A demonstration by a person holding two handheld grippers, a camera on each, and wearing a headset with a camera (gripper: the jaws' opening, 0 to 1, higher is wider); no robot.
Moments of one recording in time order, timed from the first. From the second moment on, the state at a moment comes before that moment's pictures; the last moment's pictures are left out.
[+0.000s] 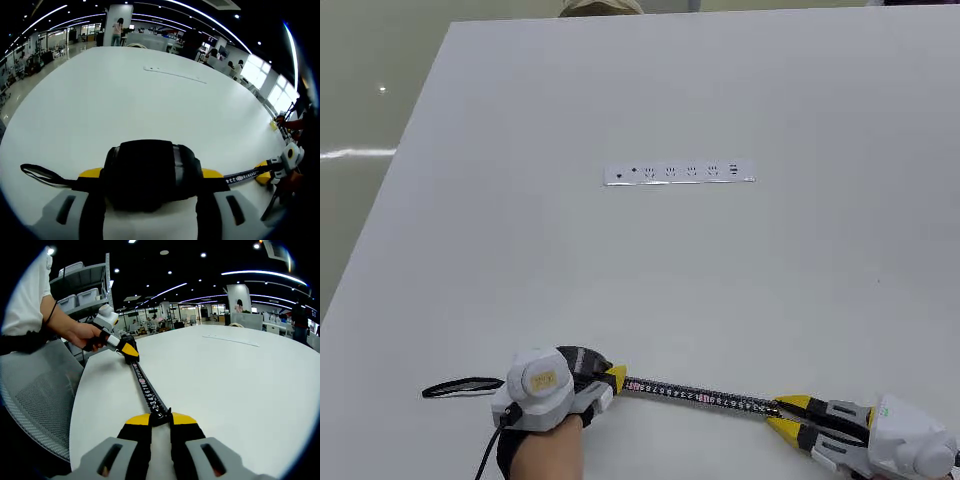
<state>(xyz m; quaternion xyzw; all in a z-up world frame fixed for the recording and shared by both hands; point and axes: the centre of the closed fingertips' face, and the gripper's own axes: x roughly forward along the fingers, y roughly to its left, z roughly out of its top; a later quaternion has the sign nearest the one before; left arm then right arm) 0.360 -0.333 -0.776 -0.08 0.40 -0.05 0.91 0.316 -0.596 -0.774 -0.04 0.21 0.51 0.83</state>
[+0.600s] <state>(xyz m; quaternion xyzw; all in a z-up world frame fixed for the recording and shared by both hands) 0.361 -0.333 -0.777 -0.08 0.40 -0.05 0.91 0.318 -0.581 -0.774 -0.05 0.21 0.52 0.82</state>
